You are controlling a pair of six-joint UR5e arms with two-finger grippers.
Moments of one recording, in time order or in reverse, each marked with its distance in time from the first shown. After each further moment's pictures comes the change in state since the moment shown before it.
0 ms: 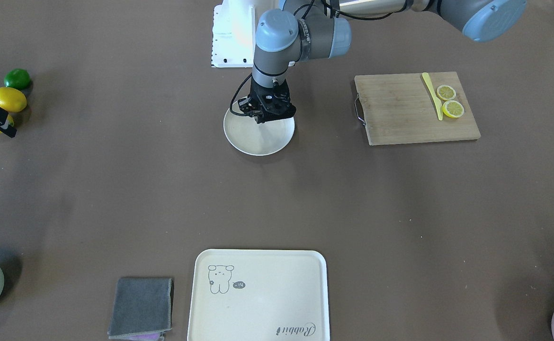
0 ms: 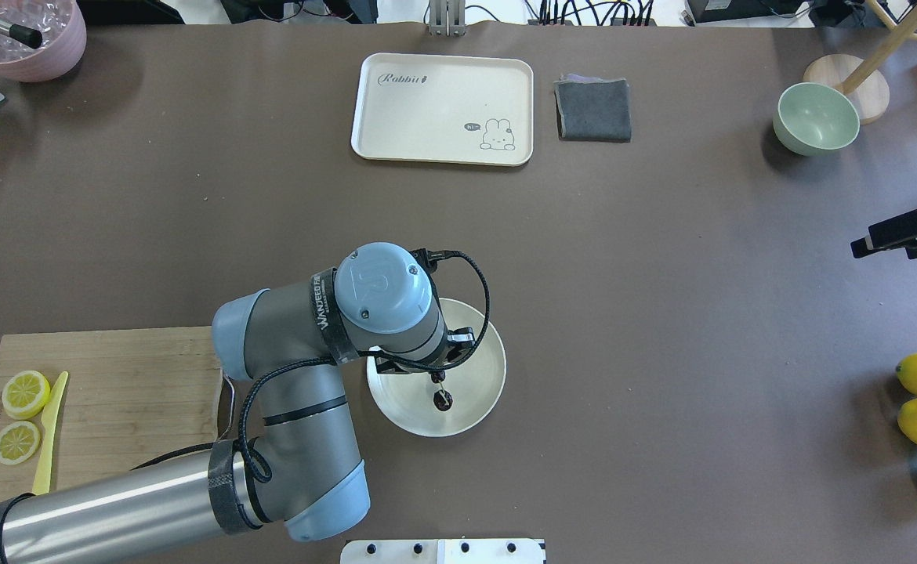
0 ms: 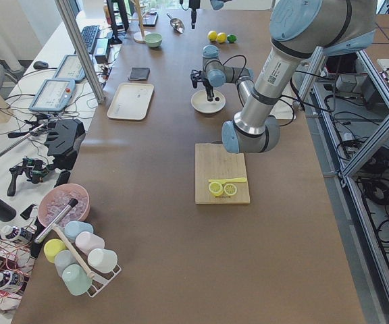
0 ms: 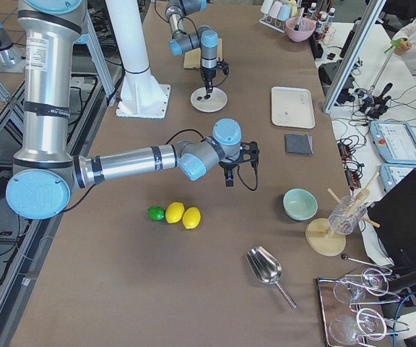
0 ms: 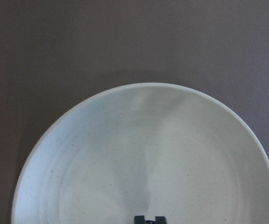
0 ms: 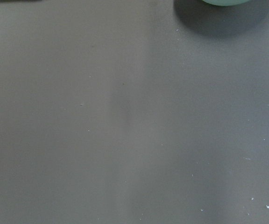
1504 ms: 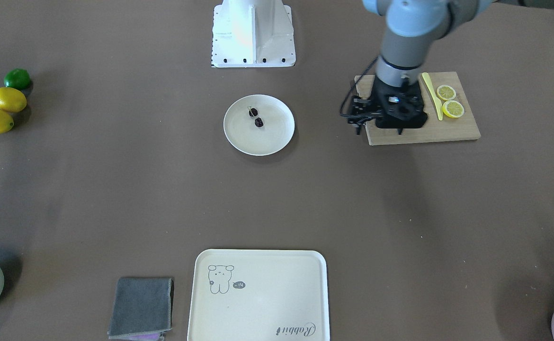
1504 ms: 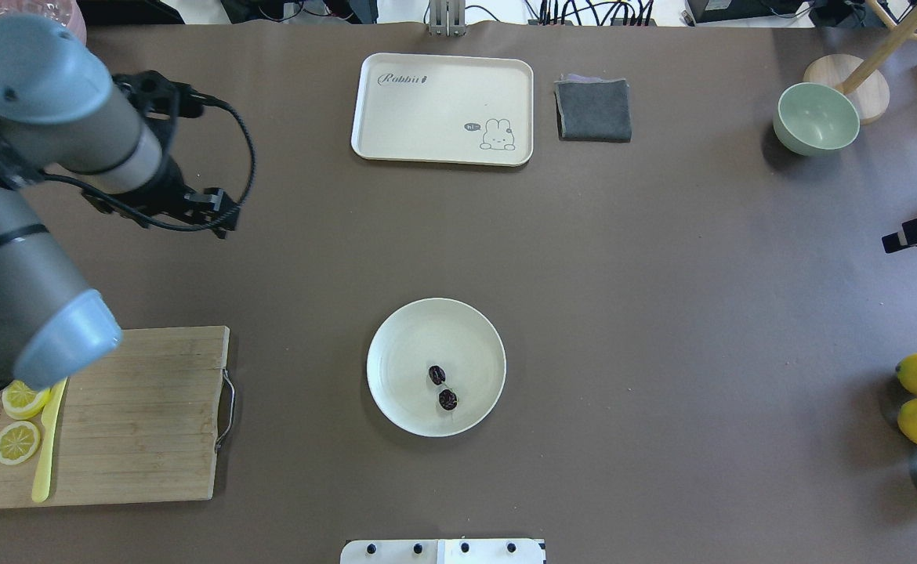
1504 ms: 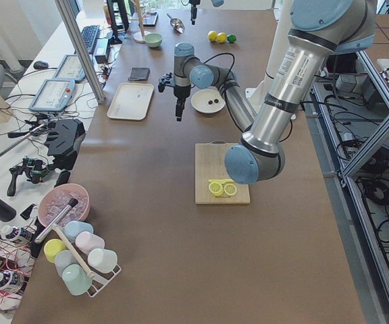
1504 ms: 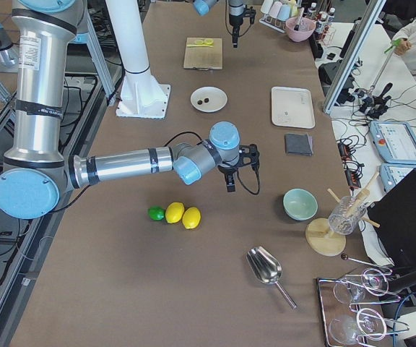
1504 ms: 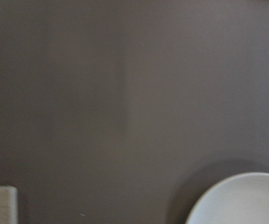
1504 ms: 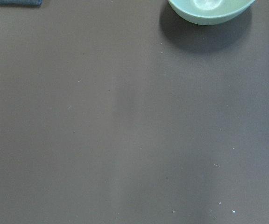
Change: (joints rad) left arm -0.501 0.356 -0.376 0.348 -0.160 0.852; right arm 0.065 -0.030 0.004 -0.009 0.000 -0.124
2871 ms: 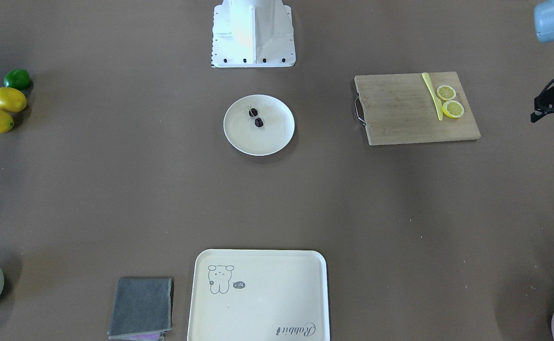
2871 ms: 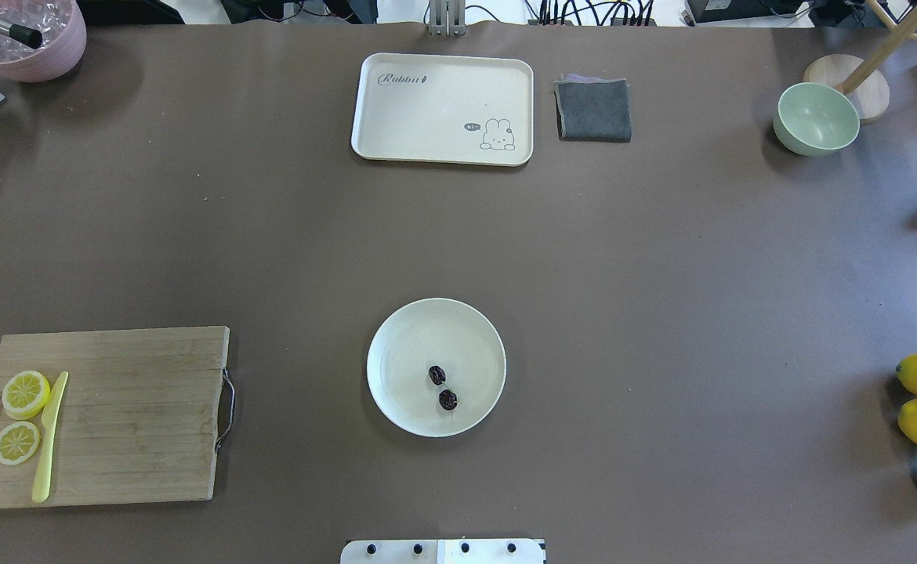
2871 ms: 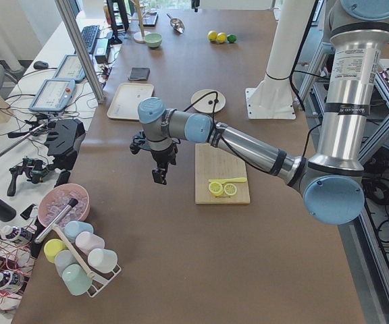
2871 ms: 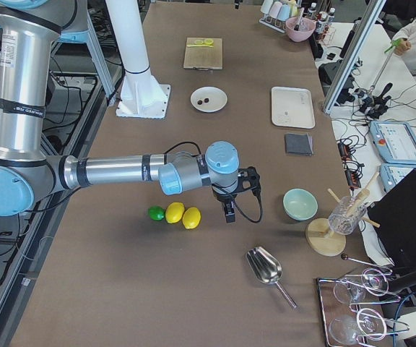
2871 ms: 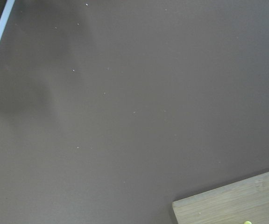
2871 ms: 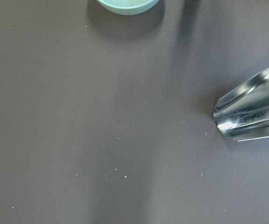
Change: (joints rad) left arm -0.442 0.303 0.099 -0.009 -0.330 0.717; right arm 0.208 -0.029 -0.015 -0.275 -0.001 -0.463
